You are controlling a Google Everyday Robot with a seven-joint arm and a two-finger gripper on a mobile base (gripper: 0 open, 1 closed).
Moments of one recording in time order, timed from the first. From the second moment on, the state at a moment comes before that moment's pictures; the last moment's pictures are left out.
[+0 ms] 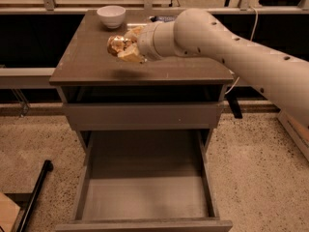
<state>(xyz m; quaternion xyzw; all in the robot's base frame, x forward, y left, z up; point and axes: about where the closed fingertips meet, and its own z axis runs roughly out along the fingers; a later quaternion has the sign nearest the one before) 0.713 0.062 0.917 -0.57 0.61 0.05 0.55</state>
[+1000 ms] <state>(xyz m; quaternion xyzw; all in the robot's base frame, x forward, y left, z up) 0.741 0.060 0.913 -0.57 0.62 0.05 0.54</state>
